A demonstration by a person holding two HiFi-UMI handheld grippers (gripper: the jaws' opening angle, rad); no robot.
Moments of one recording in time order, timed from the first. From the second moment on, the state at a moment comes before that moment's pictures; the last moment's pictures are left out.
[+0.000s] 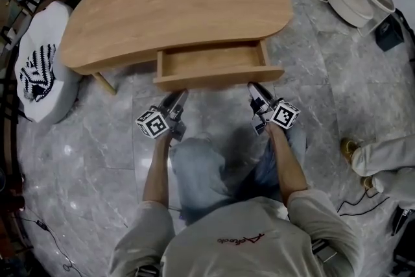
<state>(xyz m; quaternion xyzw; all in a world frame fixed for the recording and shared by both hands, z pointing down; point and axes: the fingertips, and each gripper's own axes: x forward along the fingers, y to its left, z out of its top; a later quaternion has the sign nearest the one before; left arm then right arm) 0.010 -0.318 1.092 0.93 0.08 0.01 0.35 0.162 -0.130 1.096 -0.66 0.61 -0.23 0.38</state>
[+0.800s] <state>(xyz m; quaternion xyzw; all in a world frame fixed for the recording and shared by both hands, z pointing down) 0.014 -0.306 1.133 0.98 0.04 0.17 0.09 0.135 -0.169 1.148 -0.77 0.61 -0.19 -0.06</state>
